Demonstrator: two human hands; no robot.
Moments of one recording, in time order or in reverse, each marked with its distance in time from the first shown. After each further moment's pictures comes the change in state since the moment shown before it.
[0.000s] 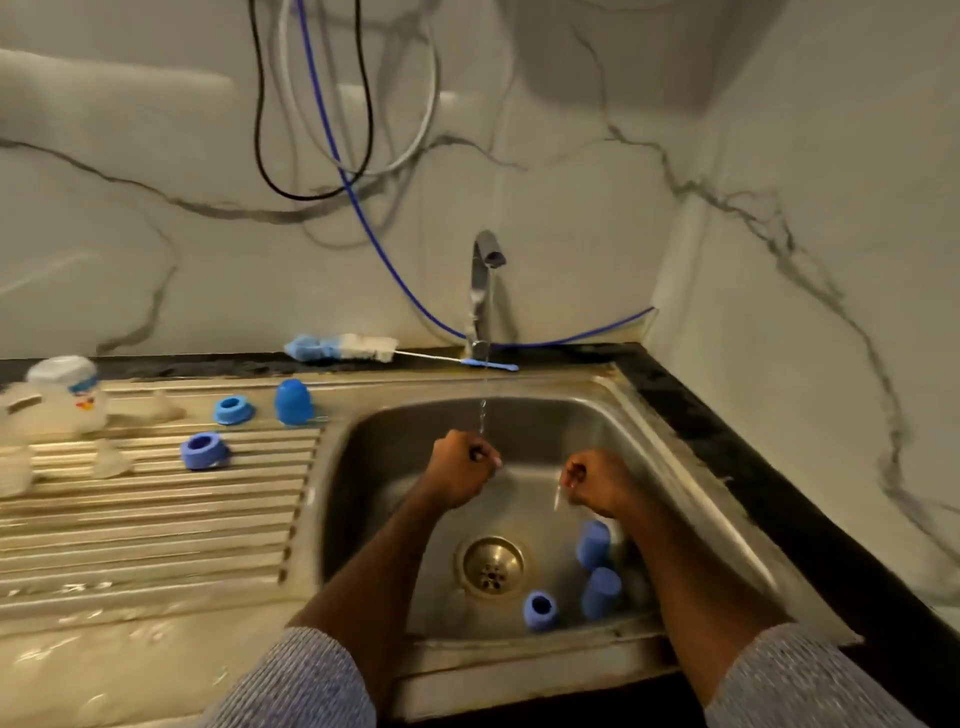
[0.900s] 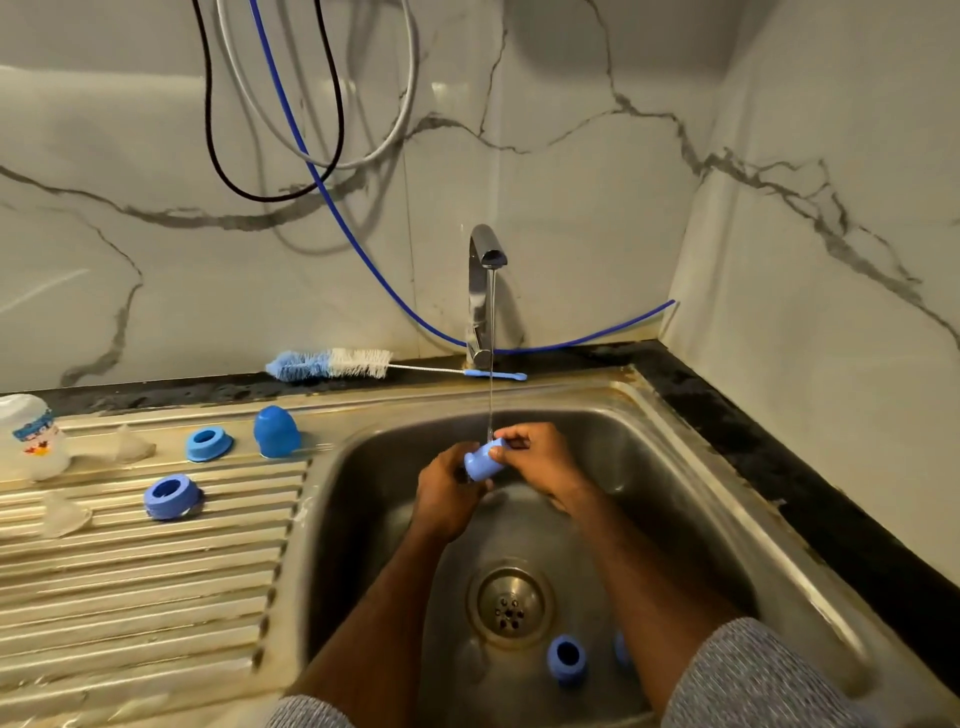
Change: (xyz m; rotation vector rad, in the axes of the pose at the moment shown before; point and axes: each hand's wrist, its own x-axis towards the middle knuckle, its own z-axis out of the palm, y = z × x) left_hand 0.041 -0.055 0.024 -0.101 0.191 -0.038; right_hand 0.079 -0.068 0.051 0.636 0.093 -0.151
